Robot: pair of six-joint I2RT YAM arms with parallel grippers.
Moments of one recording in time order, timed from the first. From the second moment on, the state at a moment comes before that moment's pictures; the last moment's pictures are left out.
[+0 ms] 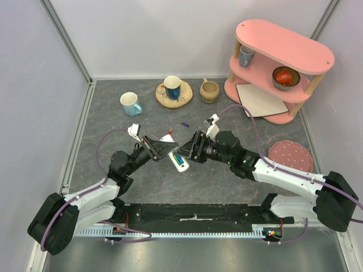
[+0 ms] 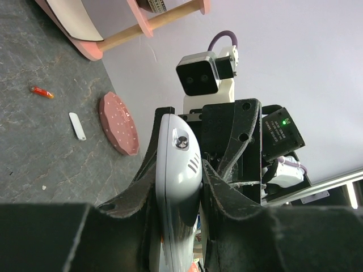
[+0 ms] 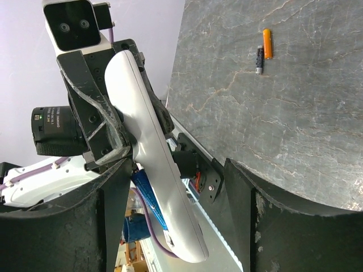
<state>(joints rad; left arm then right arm) -0.56 0.98 0.18 1.02 0.37 -1.32 0.90 1.19 0.70 0.21 -0.20 1.13</state>
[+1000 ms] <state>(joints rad) -0.56 0.96 0.20 0.97 0.38 -1.31 0.90 1.16 0.64 0.28 -0.21 1.15</state>
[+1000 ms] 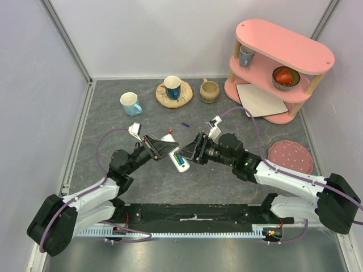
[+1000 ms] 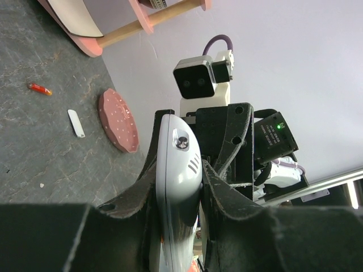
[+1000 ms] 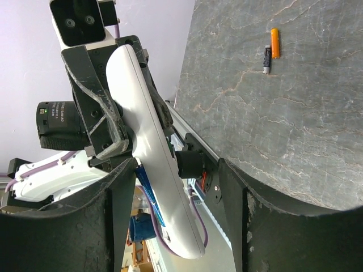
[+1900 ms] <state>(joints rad) -0.56 0.96 0.24 0.93 0.38 -1.29 0.89 1.14 0.59 0.35 -0.22 1.18</state>
